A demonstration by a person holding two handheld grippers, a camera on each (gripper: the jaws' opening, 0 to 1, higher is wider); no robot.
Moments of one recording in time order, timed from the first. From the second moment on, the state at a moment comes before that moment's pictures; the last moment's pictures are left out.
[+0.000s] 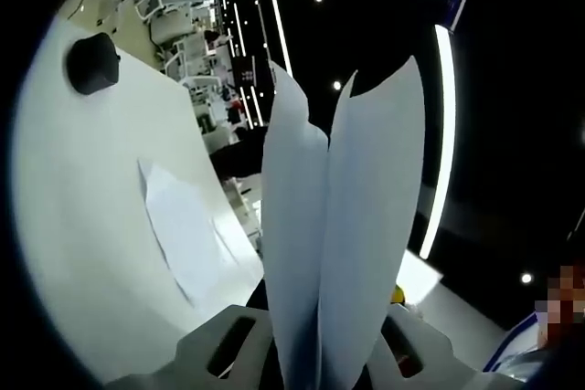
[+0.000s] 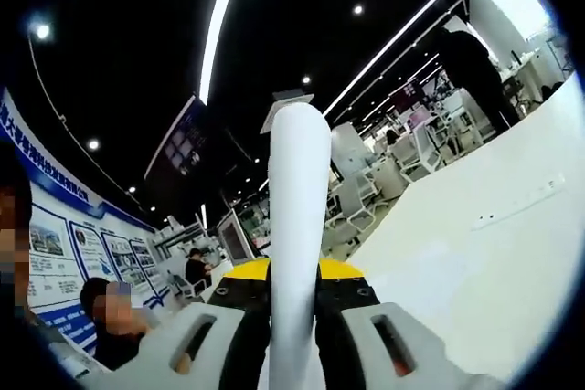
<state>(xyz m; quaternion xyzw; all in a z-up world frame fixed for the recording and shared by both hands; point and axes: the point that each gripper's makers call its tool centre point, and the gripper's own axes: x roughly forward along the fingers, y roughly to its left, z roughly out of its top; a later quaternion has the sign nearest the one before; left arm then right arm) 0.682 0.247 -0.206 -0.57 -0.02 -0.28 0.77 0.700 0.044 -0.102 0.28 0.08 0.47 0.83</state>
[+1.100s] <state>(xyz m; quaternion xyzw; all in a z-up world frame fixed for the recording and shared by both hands) 0.688 0.248 -0.206 -0.58 -0.03 -0.28 0.77 0.707 0.043 -0.146 0.38 0.09 0.43 0.81</state>
